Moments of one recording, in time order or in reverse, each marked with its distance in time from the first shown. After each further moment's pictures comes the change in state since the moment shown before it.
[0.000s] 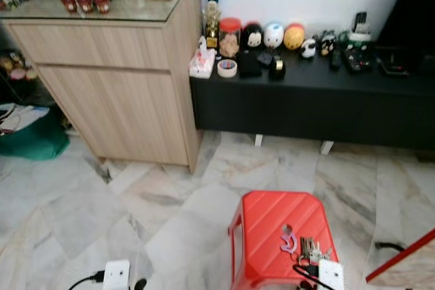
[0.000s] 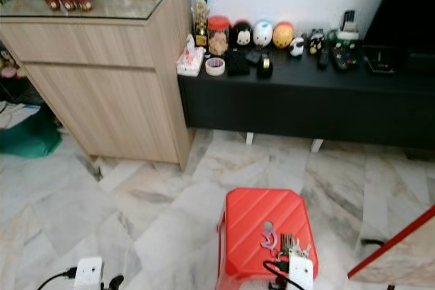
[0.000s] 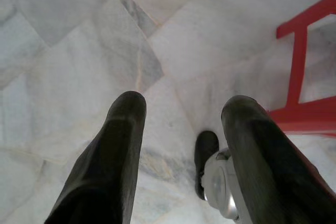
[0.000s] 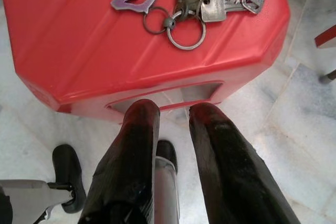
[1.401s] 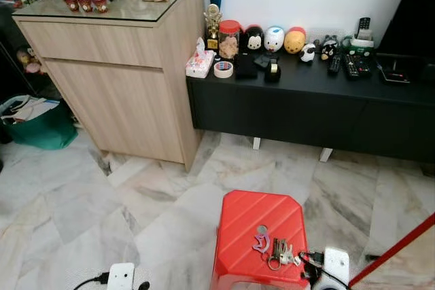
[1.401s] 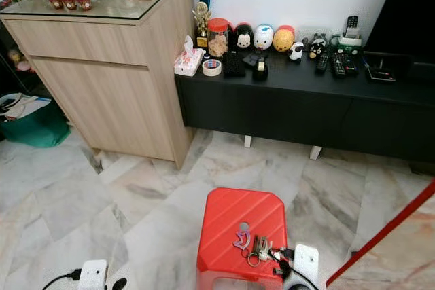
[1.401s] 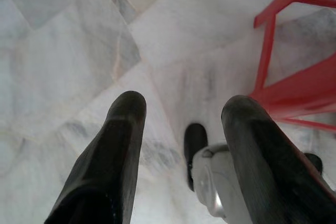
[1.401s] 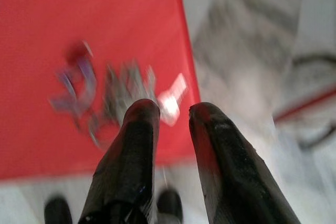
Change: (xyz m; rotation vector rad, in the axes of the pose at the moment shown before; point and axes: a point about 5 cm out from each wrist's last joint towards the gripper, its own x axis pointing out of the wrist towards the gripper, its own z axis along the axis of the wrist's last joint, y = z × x) left arm -0.001 -0.002 -0.002 0.035 -0.011 -0.003; right arm 0.005 0.009 0.051 0.013 -0.233 0.049
